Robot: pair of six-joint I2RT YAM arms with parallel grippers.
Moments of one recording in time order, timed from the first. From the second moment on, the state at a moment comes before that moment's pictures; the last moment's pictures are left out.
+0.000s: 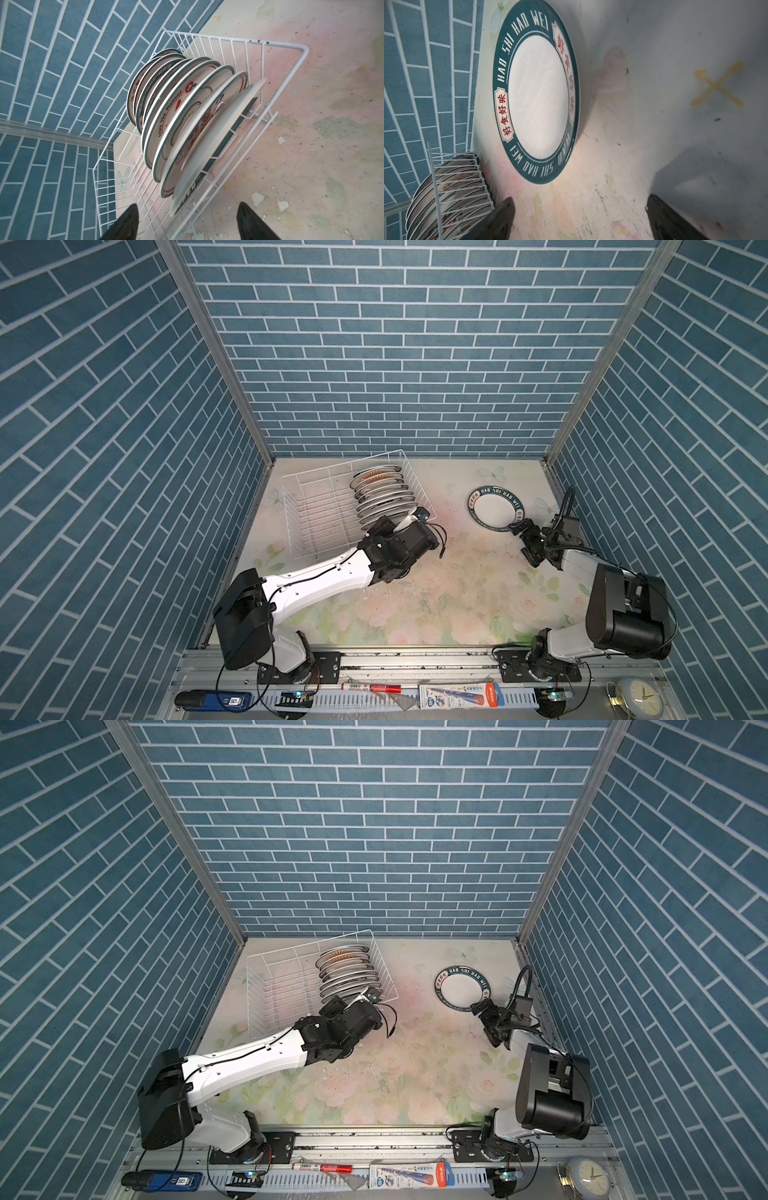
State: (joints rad) left arm -1.02 1.50 1.15 -0.60 -0.85 0.01; right arm -0.20 1.46 0.61 -0.01 -0.45 0.78
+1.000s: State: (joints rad) left arm -1.01 1.59 1.14 -0.55 -0.93 0.06; right arm -0.20 1.46 0.60 -0.01 -0.49 0.78
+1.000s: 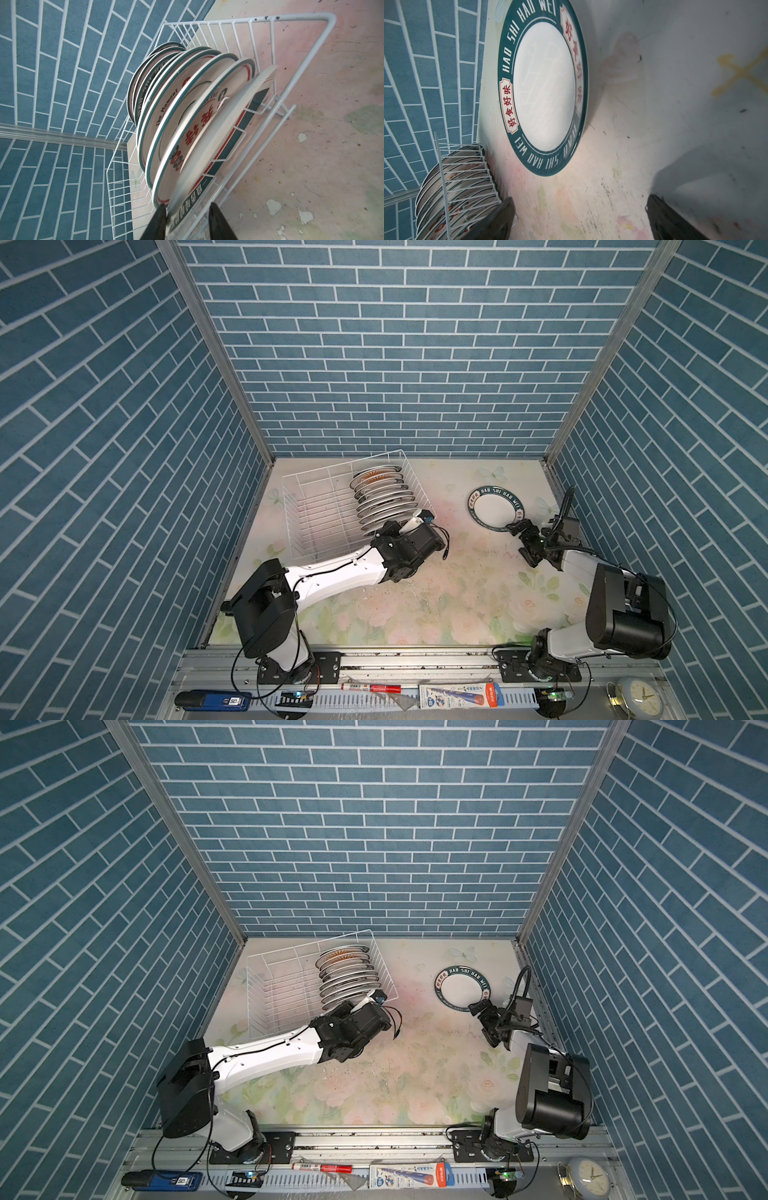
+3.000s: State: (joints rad) left arm -0.96 1.68 1.23 -0.53 -0.95 0.19; right arm -0.20 1.47 0.59 0.09 -0.62 0.76
